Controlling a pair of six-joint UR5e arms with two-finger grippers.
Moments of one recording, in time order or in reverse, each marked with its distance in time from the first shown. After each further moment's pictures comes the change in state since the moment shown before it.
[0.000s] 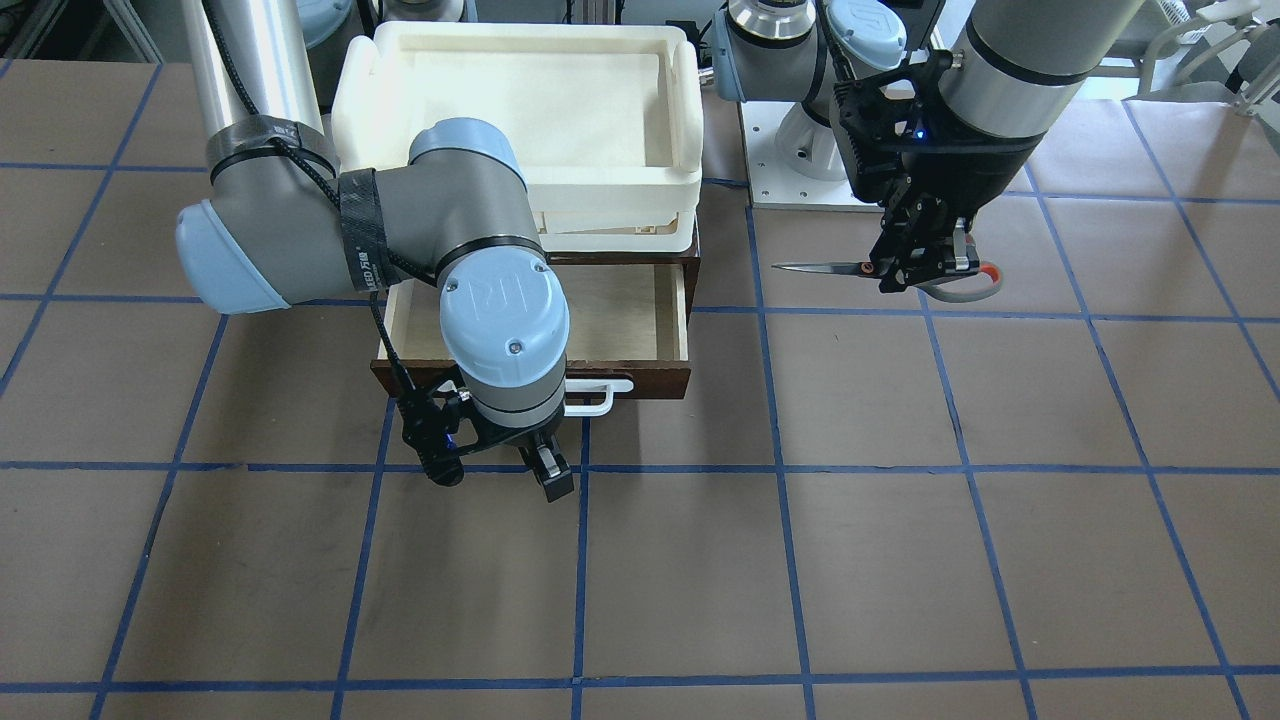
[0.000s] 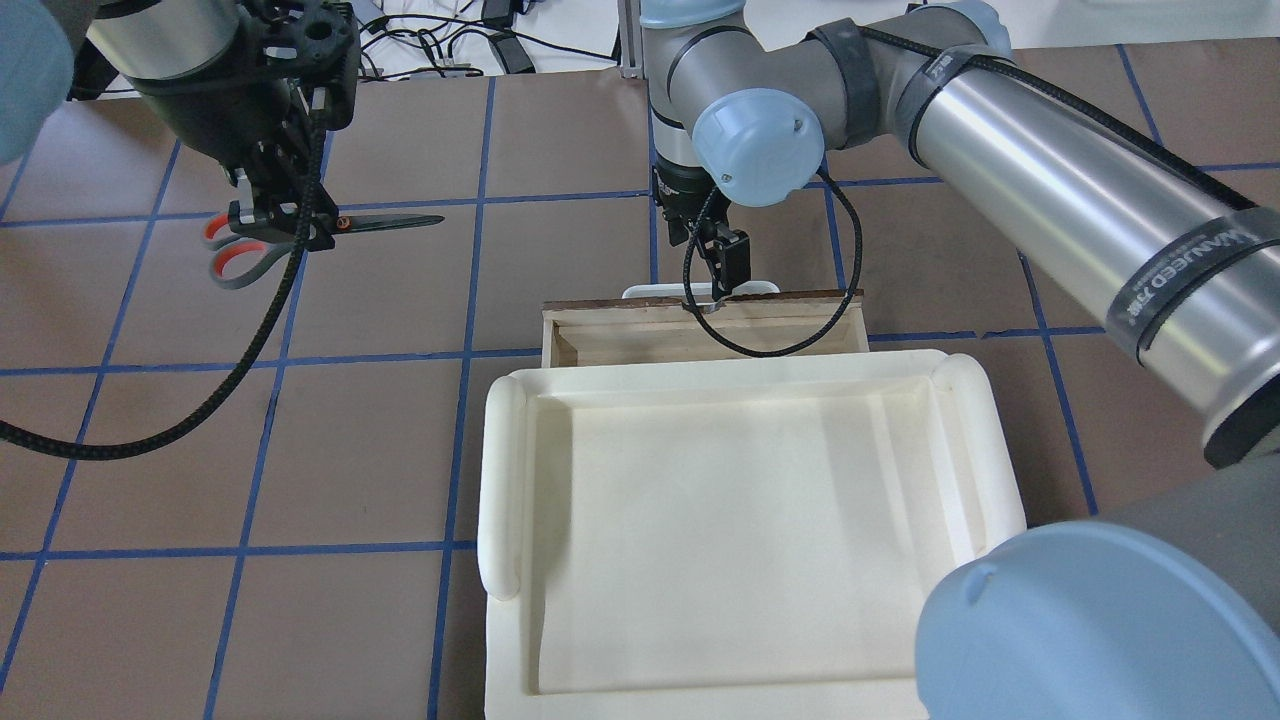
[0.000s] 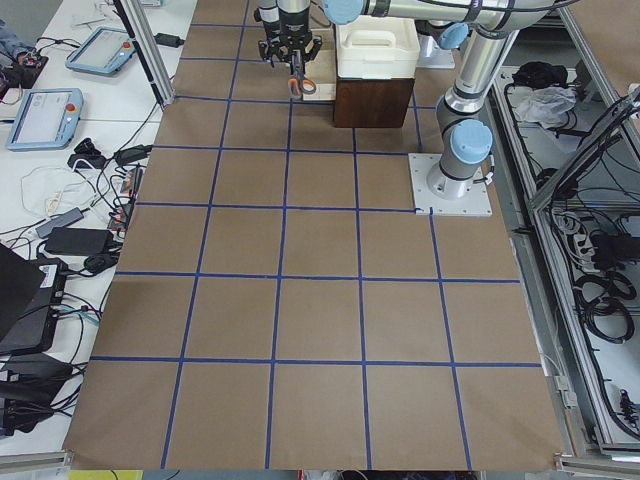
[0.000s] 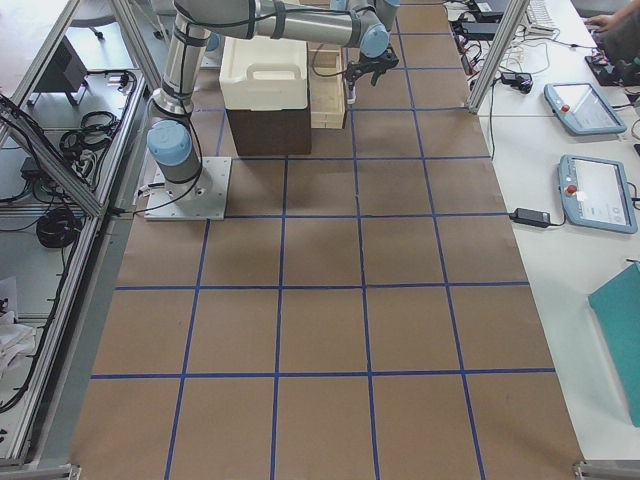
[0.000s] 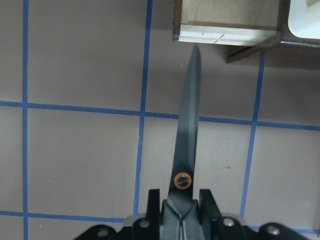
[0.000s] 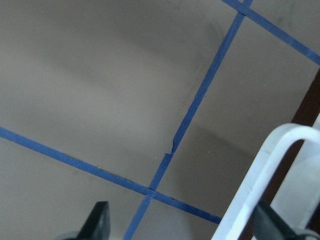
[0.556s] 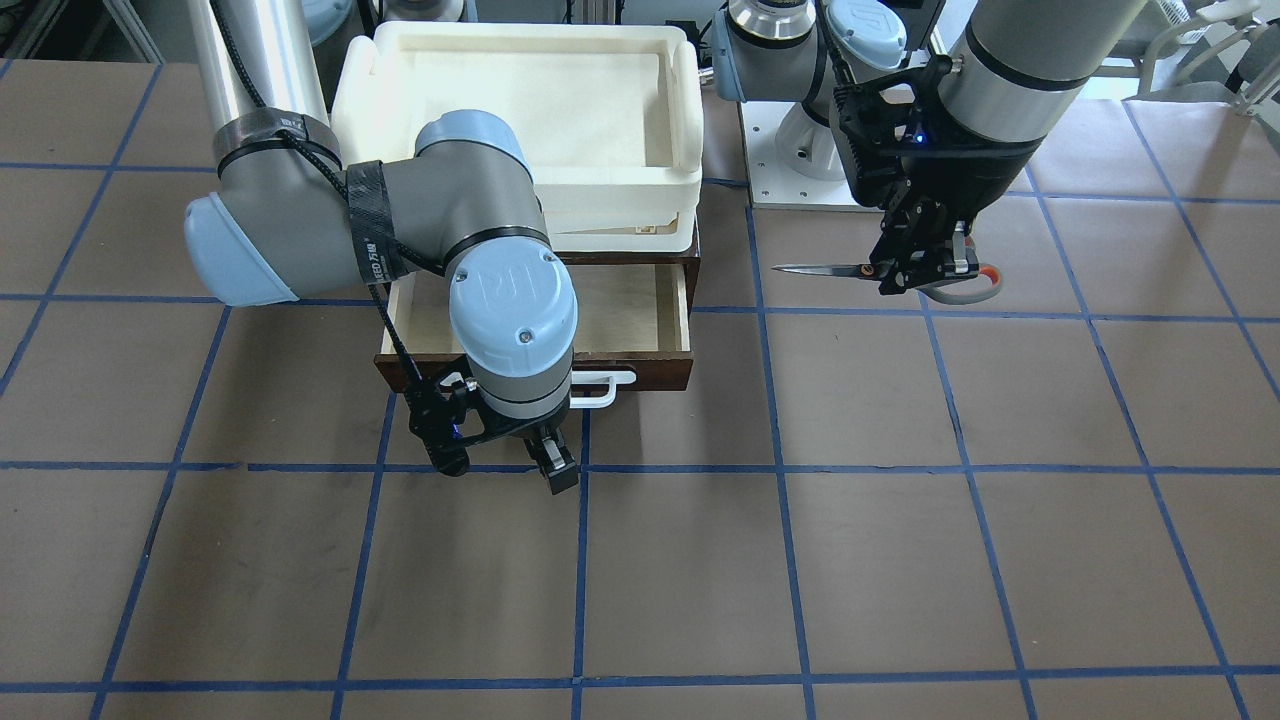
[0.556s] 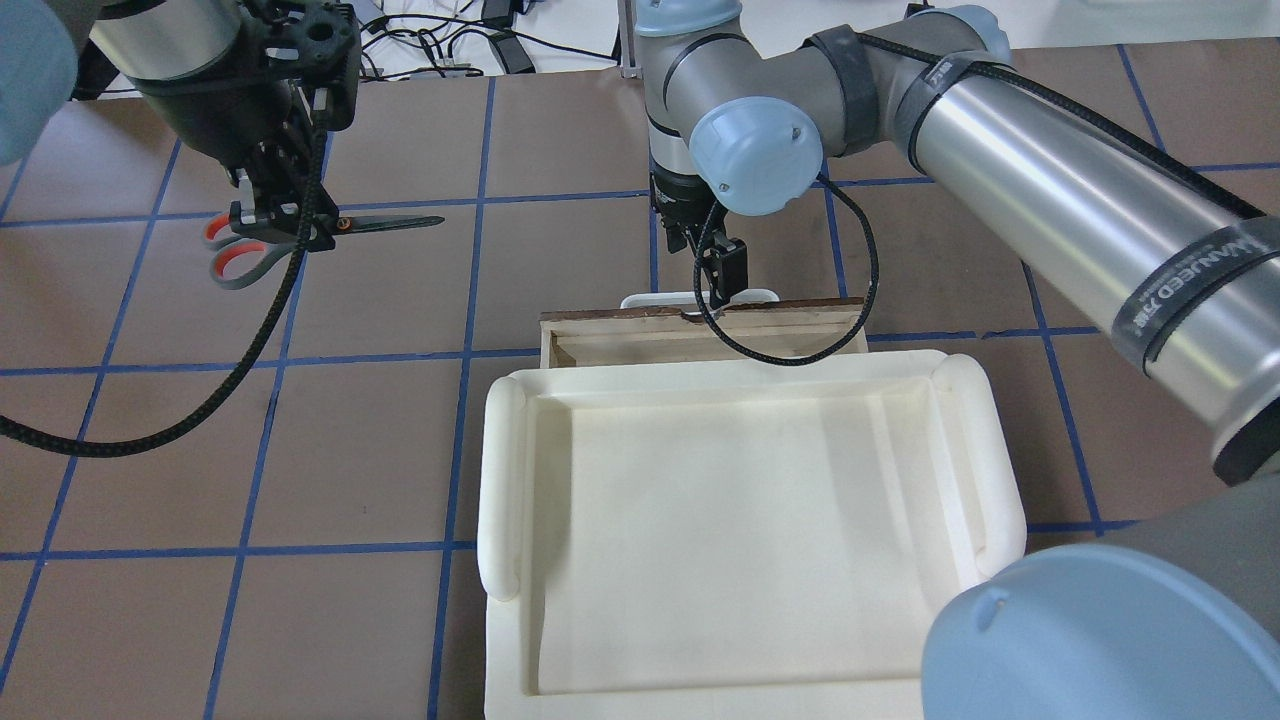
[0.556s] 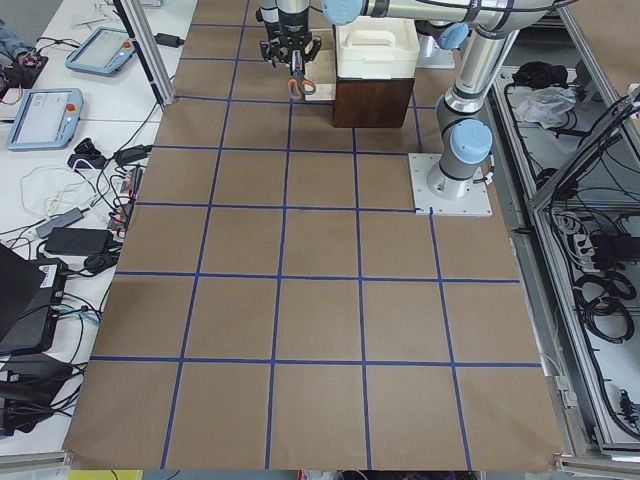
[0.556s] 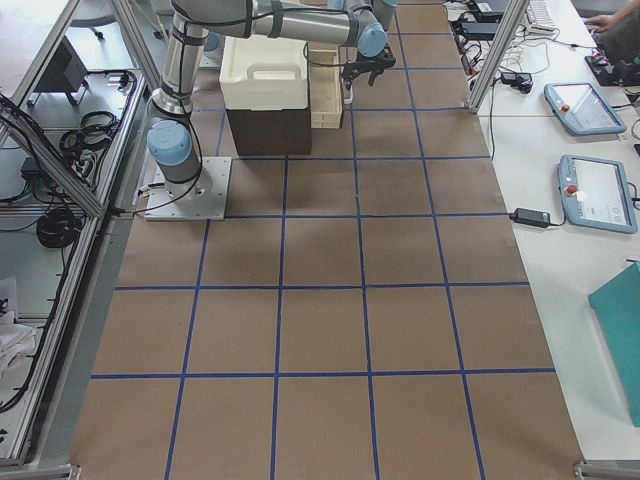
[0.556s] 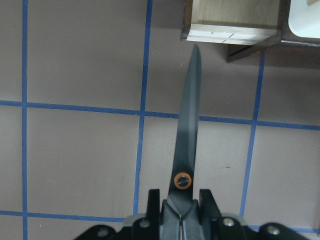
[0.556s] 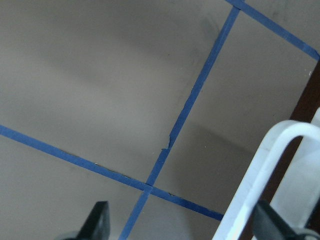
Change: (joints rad) left arm 0.000 -0.002 0.000 0.000 0.001 0.001; right arm 0.012 -0.007 0.007 0.001 -0.001 0.023
